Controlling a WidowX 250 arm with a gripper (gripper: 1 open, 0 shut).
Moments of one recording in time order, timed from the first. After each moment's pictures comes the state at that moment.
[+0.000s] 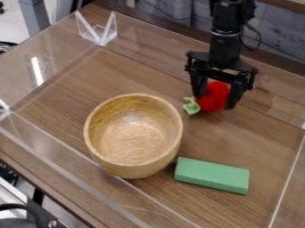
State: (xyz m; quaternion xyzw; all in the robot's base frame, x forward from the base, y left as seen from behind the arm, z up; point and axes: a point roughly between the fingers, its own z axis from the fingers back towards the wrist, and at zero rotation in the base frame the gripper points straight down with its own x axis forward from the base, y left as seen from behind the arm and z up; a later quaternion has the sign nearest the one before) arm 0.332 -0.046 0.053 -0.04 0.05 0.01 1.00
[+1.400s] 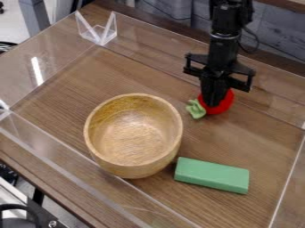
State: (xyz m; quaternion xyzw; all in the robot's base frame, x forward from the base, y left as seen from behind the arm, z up) arm 0.337 -0.044 0.043 -0.03 0.06 0.01 1.00
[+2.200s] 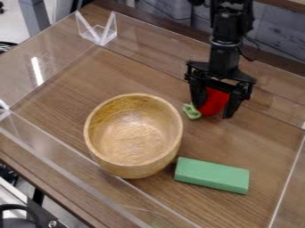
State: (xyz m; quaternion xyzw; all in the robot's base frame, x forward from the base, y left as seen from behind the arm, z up) arm 0.332 -0.050 0.036 -0.04 0.07 0.00 1.00
